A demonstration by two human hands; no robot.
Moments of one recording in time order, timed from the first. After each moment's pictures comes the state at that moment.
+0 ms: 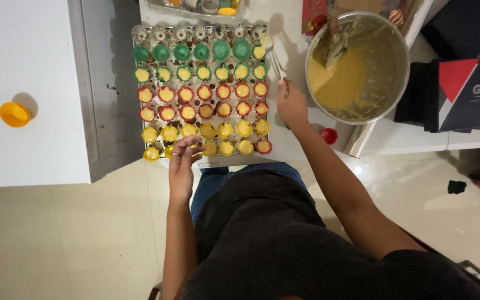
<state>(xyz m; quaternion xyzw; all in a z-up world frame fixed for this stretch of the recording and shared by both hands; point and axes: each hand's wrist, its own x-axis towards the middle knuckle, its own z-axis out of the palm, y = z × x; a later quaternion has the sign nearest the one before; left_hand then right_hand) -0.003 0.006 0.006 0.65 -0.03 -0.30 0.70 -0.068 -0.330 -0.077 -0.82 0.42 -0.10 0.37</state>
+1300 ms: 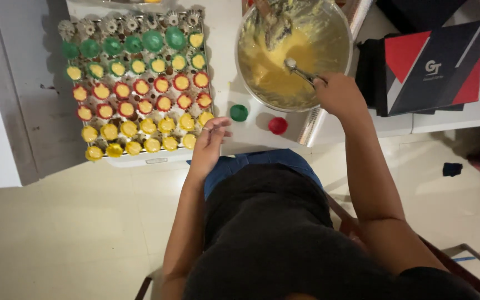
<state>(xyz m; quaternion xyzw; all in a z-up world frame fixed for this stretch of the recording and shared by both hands) -0.114 -0.179 -0.034 0.65 -0.17 -0.39 0.63 -0.243 -0.516 0.033 -0.87 0.38 0.07 0.29</state>
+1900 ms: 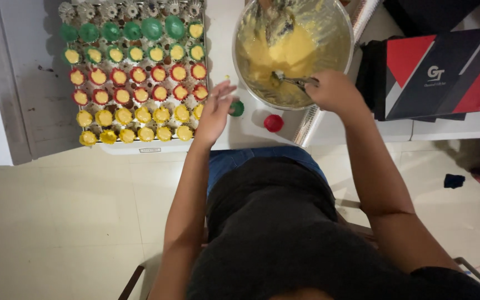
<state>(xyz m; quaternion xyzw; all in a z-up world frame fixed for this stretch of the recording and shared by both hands) -0.092 -0.246 -0.073 0.64 -0.18 -0.38 0.64 -0.251 -0.545 -0.010 -0.90 0.26 0.10 0.33</state>
